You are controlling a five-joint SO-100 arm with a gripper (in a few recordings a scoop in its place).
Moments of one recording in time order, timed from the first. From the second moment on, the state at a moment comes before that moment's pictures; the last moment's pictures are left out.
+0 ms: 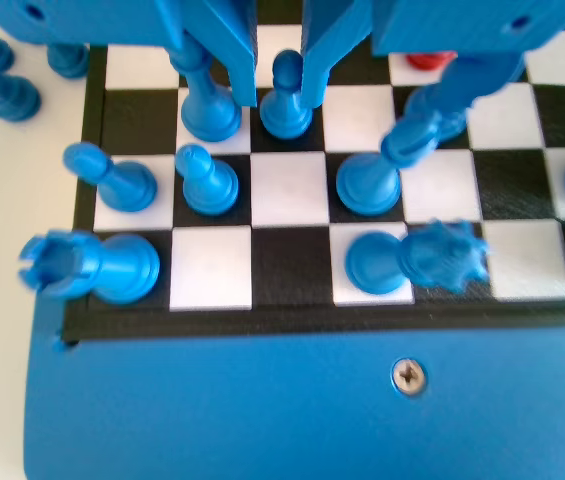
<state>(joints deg) -11.3 85.3 132.5 40.2 -76.7</state>
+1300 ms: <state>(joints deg) -2.0 84.8 121.8 48.2 -82.6</state>
